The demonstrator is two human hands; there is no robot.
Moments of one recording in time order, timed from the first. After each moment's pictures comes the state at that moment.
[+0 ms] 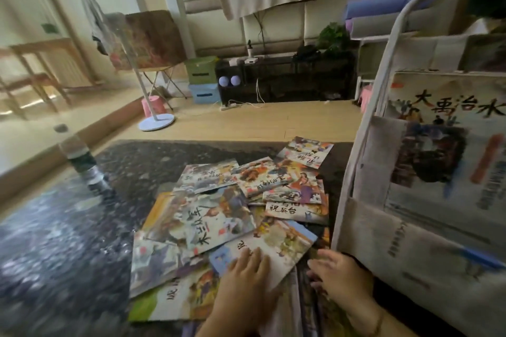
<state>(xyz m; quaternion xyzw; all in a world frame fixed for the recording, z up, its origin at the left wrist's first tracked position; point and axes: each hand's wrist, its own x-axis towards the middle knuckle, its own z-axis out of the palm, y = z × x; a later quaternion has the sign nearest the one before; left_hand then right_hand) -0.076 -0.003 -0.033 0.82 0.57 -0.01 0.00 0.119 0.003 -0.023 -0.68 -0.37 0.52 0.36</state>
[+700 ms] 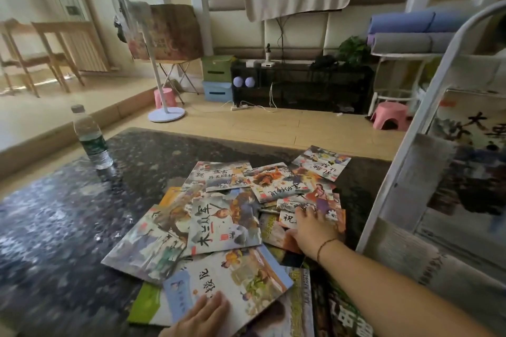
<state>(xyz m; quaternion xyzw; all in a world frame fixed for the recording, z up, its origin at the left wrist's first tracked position) -0.180 -0.051 -0.047 0.84 0.53 0.08 0.12 0.072 0.139 -0.028 -0.68 -0.73 0.06 -0.06</state>
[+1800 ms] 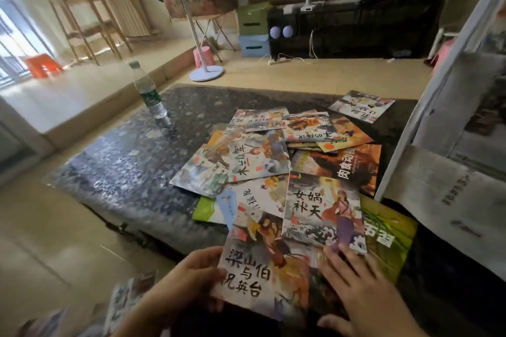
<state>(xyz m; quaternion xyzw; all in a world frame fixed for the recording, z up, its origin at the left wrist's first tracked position) -0.198 -0.163 0.026 0.39 0.62 0.26 0.63 0.112 -0.113 -0.062 -0.45 -0.89 0.05 -0.03</state>
